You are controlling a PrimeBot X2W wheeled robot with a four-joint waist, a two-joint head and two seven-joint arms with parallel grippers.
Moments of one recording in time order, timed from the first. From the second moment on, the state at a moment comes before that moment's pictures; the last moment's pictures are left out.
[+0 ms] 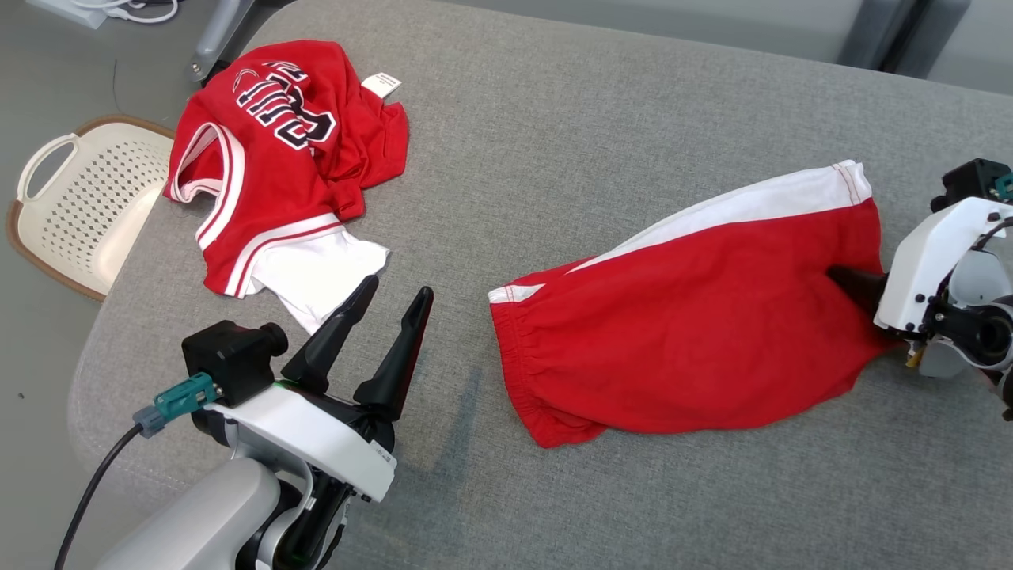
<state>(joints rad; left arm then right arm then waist) -0.45 0.51 -0.85 -0.01 -1.07 0.18 -0.26 -1.02 -0.55 1.21 0.90 1.60 0.13 0.36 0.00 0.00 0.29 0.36</state>
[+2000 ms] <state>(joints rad) -0.18 0.33 -0.53 0.20 -0.79 0.10 -0.26 -0.80 -0.51 1.19 0.59 1.47 0.13 -0.06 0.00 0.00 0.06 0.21</state>
